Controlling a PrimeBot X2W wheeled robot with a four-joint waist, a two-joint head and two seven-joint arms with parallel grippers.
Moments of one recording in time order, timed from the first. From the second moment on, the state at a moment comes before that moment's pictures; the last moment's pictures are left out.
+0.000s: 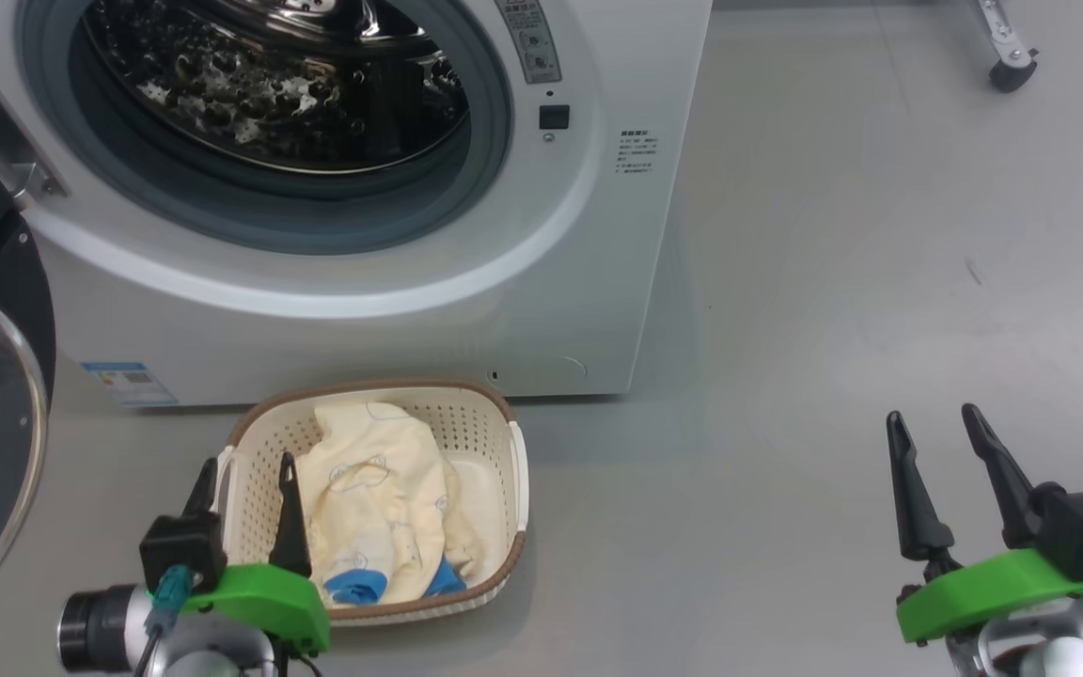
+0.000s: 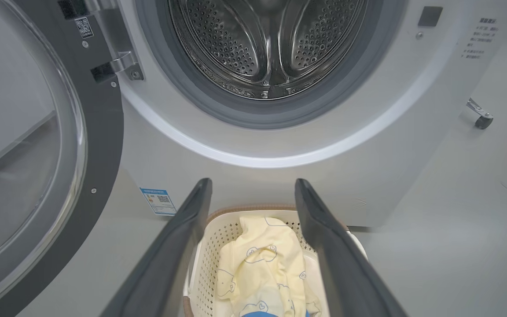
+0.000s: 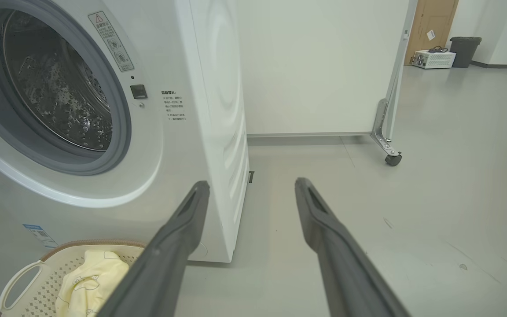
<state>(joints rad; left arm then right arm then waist) -0.19 0.26 -0.41 0.31 -0.41 0.23 -0.20 0.07 -0.04 -0.05 0.05 0.11 0.13 -0.20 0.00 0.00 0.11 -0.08</state>
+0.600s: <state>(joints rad) -0.56 0.19 -0.47 0.74 -0.41 0.11 -0.17 -0.10 -0.04 0.00 0.04 0.14 0.13 -0.23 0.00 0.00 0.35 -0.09</state>
